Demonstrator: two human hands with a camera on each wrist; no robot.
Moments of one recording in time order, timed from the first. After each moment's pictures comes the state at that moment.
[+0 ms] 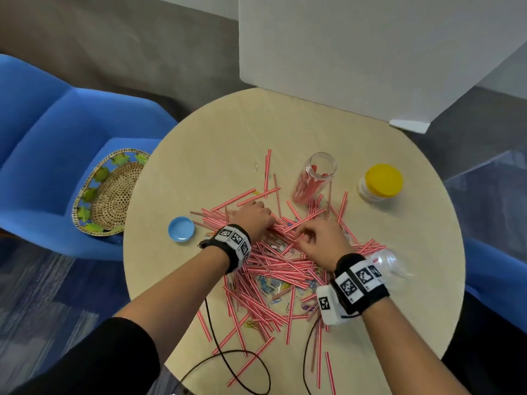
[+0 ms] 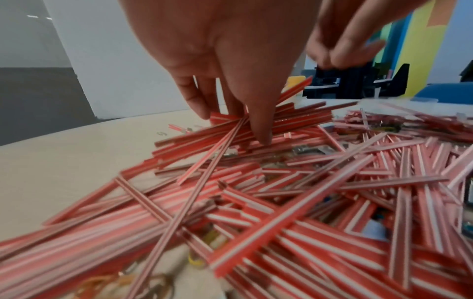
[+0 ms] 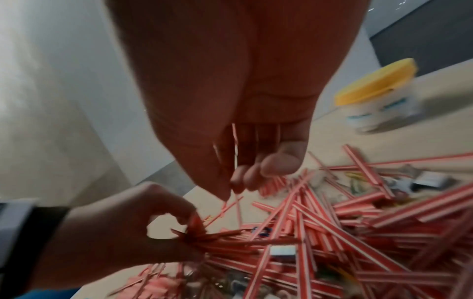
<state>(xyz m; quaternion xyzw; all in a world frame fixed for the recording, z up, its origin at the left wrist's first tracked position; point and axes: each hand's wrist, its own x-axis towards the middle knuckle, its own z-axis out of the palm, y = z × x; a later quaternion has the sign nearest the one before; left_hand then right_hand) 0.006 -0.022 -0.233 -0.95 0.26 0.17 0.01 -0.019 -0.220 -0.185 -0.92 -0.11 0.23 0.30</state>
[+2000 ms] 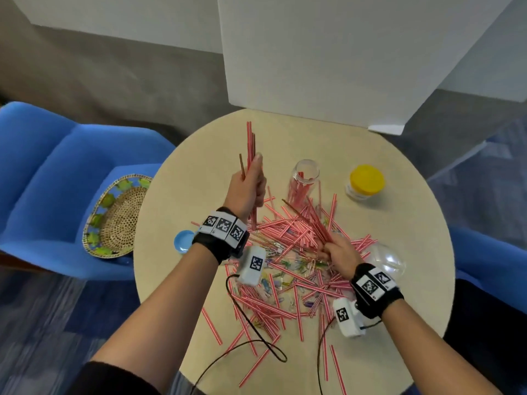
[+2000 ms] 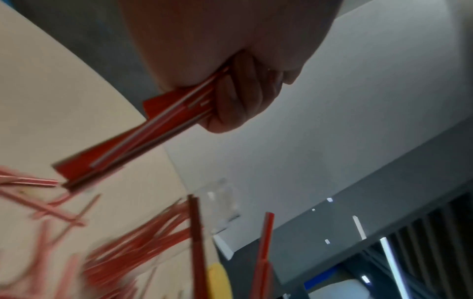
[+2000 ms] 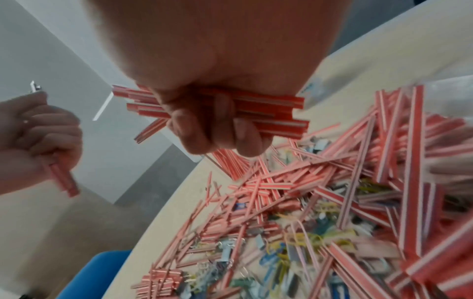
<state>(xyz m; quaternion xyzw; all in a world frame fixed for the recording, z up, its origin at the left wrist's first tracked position) 0.008 -0.027 -0.103 -0.61 -0.13 0.07 -0.78 -0.053 -0.266 -0.191 -0.79 0.08 0.28 0.54</state>
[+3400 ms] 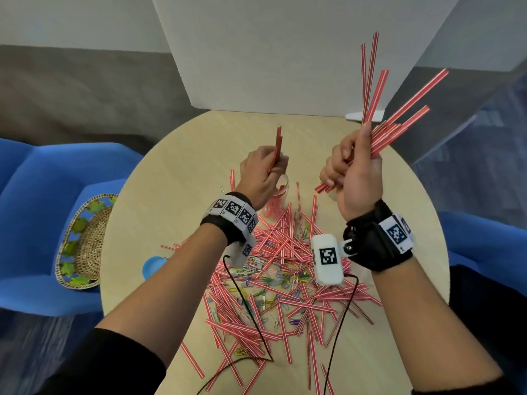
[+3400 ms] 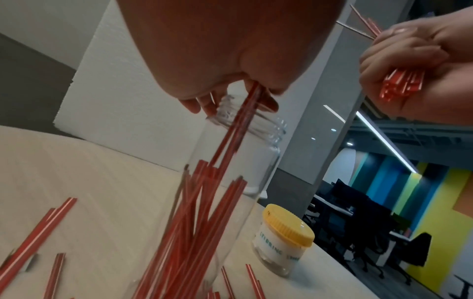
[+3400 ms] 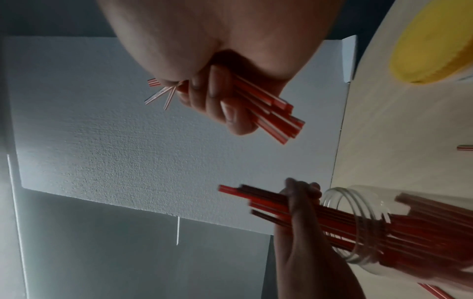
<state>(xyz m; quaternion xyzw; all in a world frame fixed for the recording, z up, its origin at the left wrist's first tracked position) 0.103 -0.102 -0.147 -0.89 0.12 -0.01 -0.44 0.064 -0.267 -0.071 -0.54 0.05 -0.07 0.84</state>
